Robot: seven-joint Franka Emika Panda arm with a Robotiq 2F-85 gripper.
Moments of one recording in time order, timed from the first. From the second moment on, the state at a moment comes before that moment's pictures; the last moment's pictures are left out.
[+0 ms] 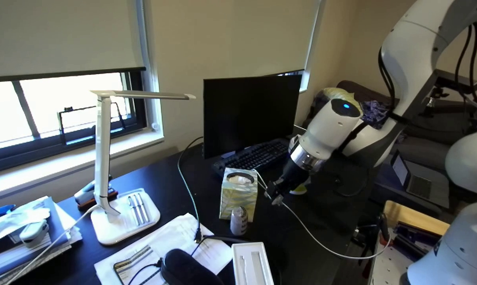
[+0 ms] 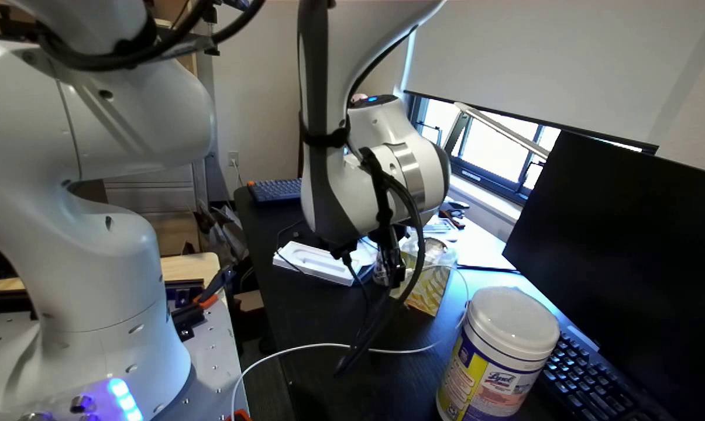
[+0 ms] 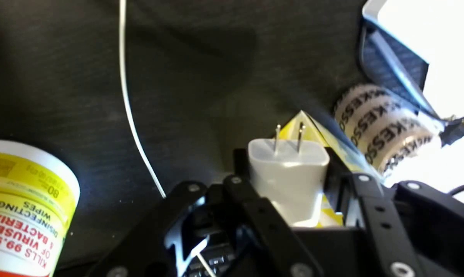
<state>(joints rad) -1.24 0.34 1.01 -2.65 -1.73 3.01 1.73</state>
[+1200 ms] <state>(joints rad) -1.12 0.40 0.57 -2.78 -2.17 3.01 1.49</state>
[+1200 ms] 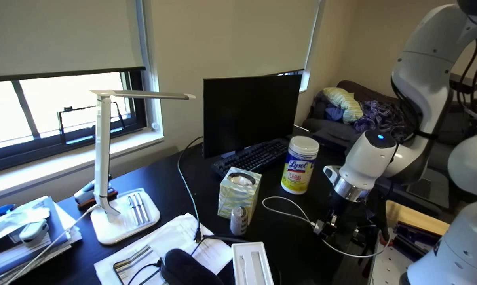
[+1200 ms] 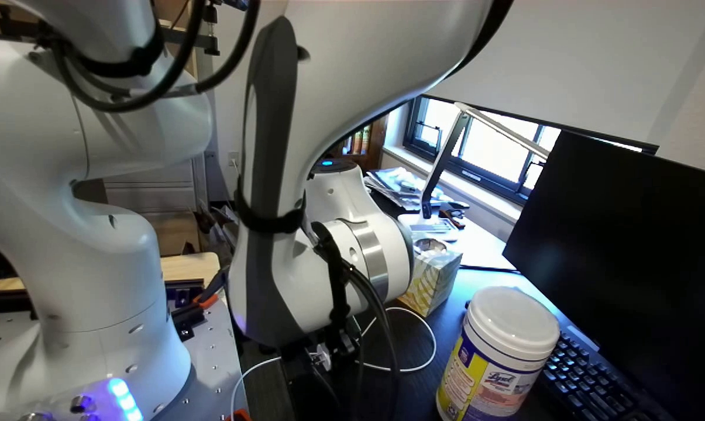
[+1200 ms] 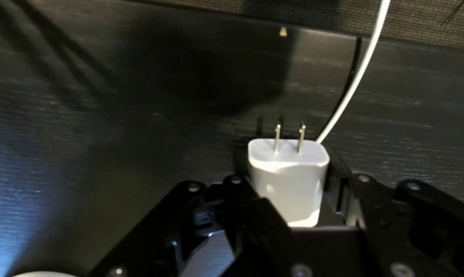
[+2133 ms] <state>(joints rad) -0.77 0.33 0.36 -2.78 -1.82 2.93 0.91</state>
